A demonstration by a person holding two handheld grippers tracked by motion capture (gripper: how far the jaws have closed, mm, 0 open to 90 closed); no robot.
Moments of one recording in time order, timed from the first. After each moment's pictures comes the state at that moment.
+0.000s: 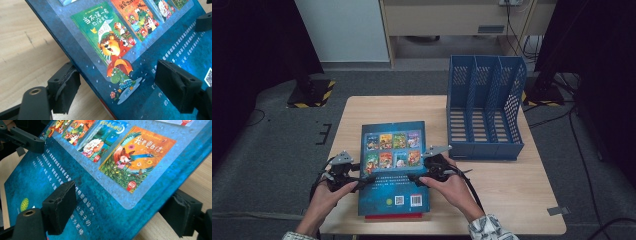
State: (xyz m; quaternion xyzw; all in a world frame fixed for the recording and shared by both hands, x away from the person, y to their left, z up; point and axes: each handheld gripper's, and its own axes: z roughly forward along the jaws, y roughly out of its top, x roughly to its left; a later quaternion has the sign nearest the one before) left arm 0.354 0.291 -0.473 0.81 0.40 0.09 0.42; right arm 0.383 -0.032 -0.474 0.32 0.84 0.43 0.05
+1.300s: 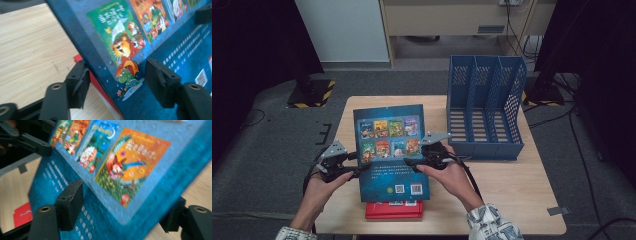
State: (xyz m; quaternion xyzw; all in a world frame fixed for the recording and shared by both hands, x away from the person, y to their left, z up) left arm 0.360 0.296 -0.434 0.80 0.38 0.15 0.43; right arm 0.396 -0.025 -0.427 0.29 0.83 0.47 0.09
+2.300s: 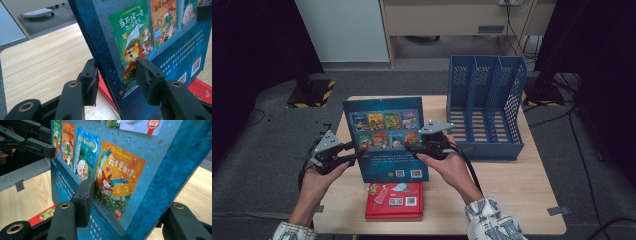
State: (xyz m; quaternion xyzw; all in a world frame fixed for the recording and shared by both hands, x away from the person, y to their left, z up) left arm 0.364 0.299 -0.403 0.78 0.37 0.23 0.45; right arm 0.405 -0.026 -0.394 0.29 0.81 0.49 0.13
